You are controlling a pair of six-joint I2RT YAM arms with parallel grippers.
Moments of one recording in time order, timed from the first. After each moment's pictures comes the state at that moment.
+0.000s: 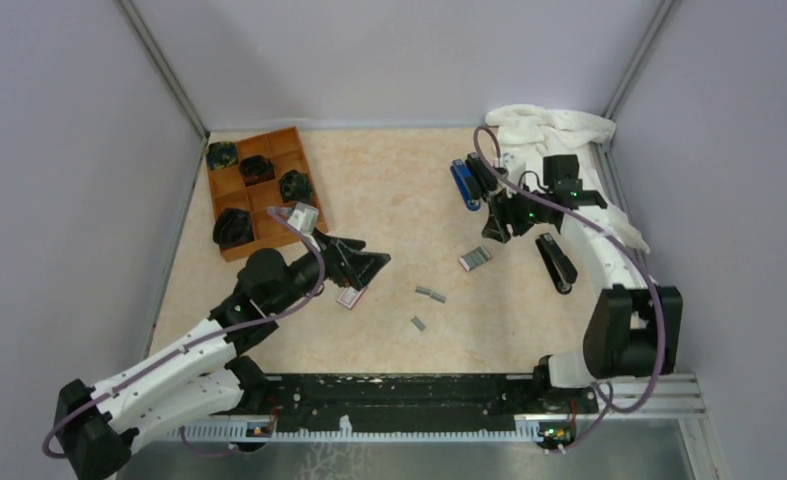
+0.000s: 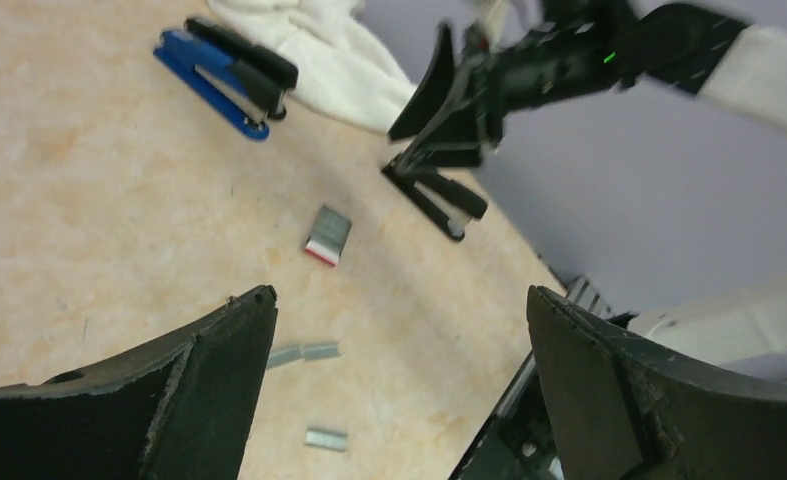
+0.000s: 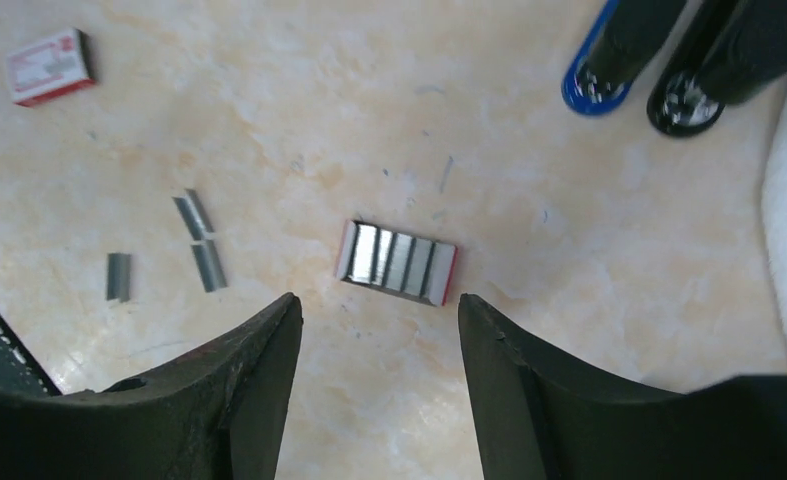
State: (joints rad) left arm -0.82 0.80 0.61 0.24 0.01 -0.60; right arm 0.04 1.49 1.11 -0.63 -0.61 -0.46
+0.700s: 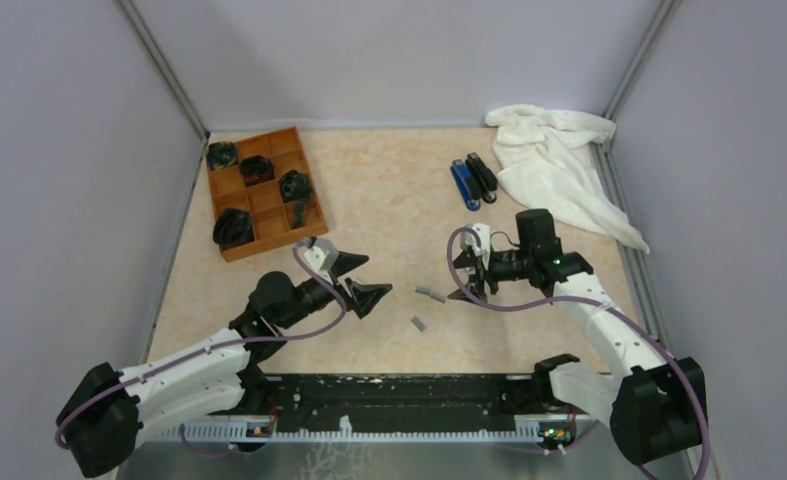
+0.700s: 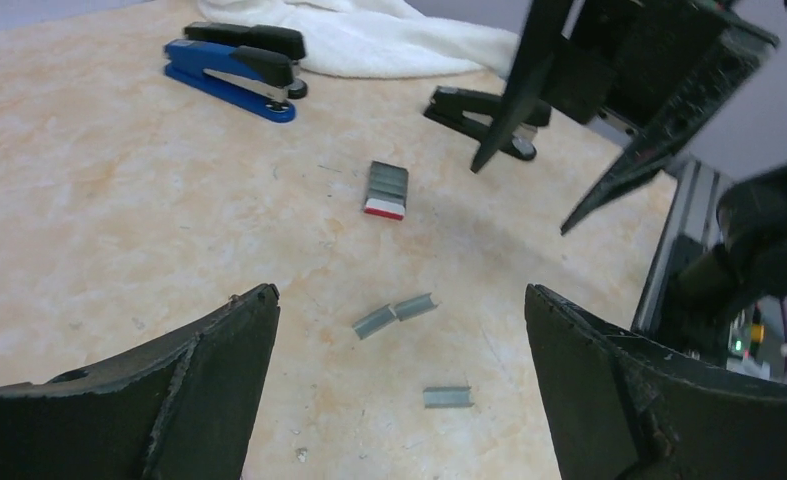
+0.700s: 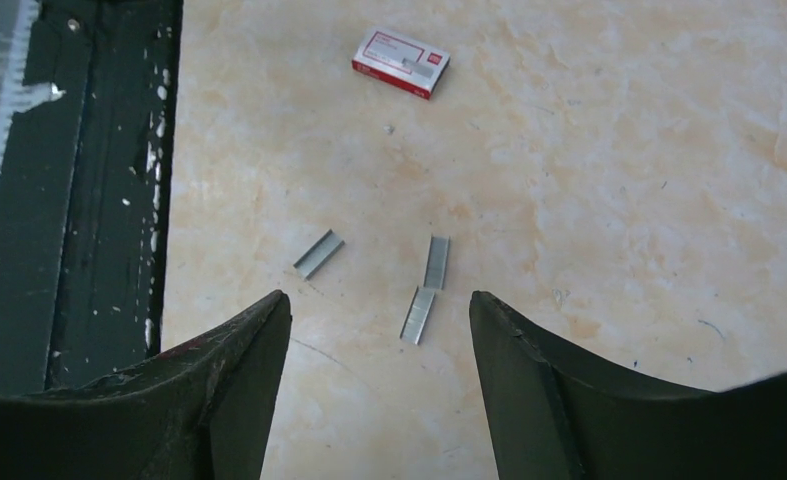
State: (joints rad) left arm -0.82 0.85 0.28 0.62 0.10 -0.30; right arm 0.28 1.03 0.68 -0.42 -1.05 -0.72
